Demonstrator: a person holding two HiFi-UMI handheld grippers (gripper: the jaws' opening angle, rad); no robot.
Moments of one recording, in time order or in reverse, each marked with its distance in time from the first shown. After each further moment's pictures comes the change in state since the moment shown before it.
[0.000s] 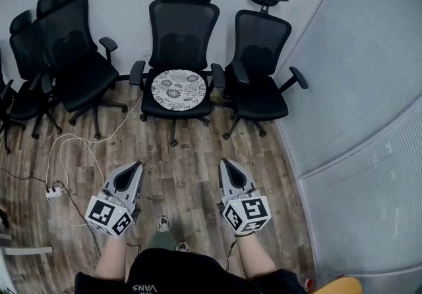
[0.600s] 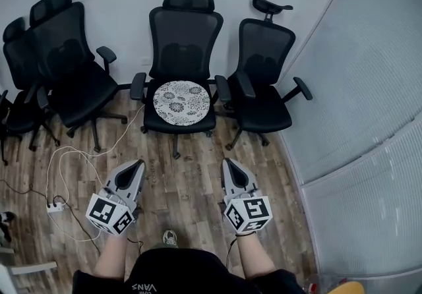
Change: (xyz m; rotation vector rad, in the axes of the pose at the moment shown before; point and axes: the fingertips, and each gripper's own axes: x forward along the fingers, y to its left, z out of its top) left arm 0.059 0.095 0.023 0.007 -0.020 -0.044; right arm 0.105 -0.001 0.019 -0.011 -0.017 -0.047
